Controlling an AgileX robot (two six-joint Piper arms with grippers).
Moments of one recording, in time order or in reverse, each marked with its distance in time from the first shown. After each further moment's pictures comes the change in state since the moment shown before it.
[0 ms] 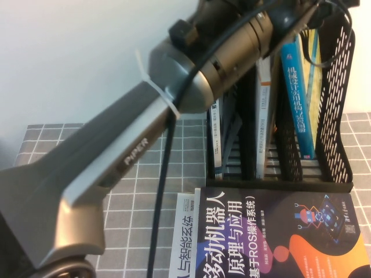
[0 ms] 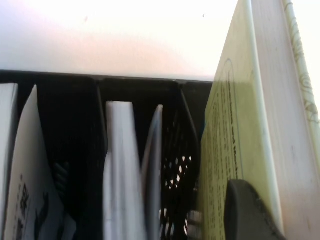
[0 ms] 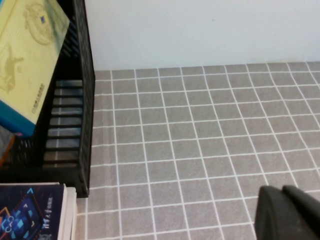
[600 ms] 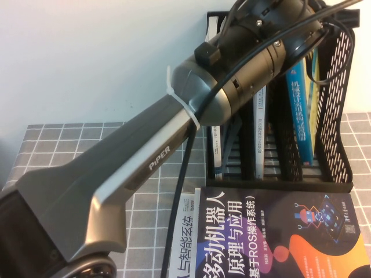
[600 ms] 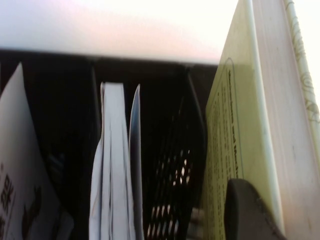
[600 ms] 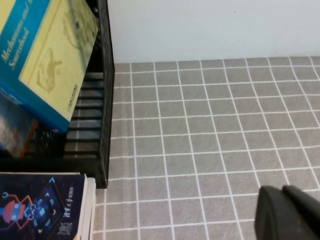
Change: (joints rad) right arm 0.000 0.000 0.000 0.068 0.008 -0.037; left arm -0.004 0.065 0.000 0.046 -0.039 -0.058
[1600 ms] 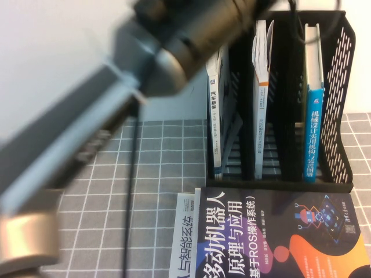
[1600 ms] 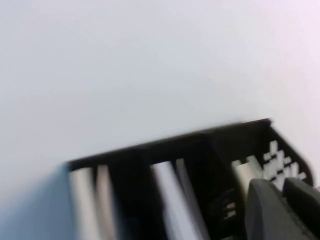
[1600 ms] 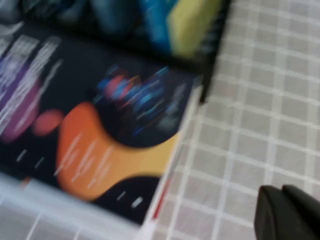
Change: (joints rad) right arm 0.000 0.000 0.171 0.374 0.026 -0.449; left arm -0.002 -0.136 -0.019 0.027 0.084 0.315
